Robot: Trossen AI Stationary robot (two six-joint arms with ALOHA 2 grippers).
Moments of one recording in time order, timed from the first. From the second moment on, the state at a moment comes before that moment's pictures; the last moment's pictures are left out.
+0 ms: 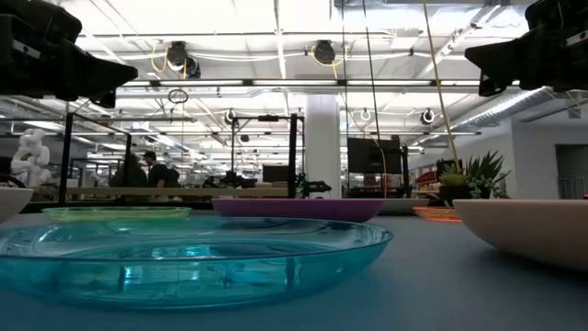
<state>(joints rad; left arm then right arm) -0.04 0.01 0.01 0.03 -0.03 0.10 0.05 0.01 0.02 0.13 0.00 -0.12</state>
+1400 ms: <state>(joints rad) -0.04 0.01 0.01 0.03 -0.03 0.10 0.05 0.03 0.02 0.12 0.05 -0.07</state>
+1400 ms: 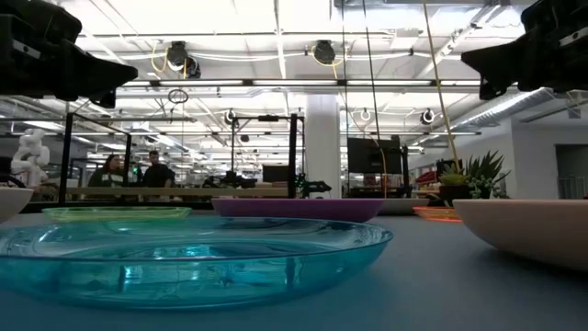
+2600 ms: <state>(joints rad) -0.04 0.01 0.01 0.03 -0.03 0.10 0.05 0.90 1.23 -0.55 0.08 -0.12</state>
